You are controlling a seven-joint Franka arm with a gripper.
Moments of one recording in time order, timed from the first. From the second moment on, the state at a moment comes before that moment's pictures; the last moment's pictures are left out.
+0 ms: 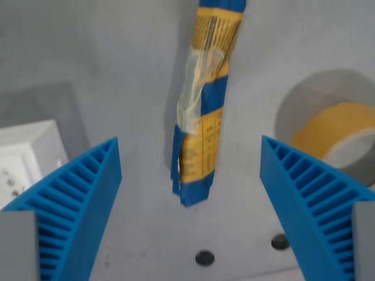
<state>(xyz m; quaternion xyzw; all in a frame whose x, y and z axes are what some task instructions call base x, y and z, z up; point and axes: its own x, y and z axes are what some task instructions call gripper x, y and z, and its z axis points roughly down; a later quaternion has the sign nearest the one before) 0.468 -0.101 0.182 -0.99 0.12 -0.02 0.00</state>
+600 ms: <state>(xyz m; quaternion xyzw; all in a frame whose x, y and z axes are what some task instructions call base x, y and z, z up) 0.472 -0.114 0.163 -0.99 0.14 -0.03 0.00</state>
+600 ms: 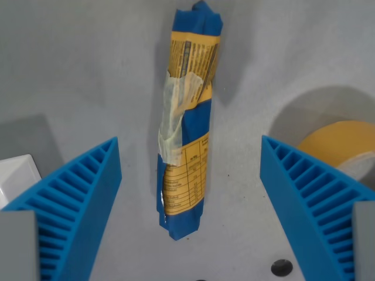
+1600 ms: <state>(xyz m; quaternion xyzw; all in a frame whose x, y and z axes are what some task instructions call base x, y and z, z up) 0.468 -0.113 0.138 -0.99 0.15 -0.02 0.00</state>
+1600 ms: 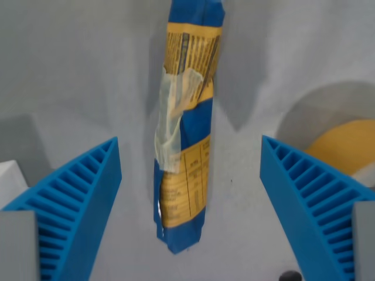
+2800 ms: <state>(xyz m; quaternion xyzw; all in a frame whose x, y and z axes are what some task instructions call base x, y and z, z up) 0.471 -0.114 0.141 -0.99 0.15 -0.03 0.00</state>
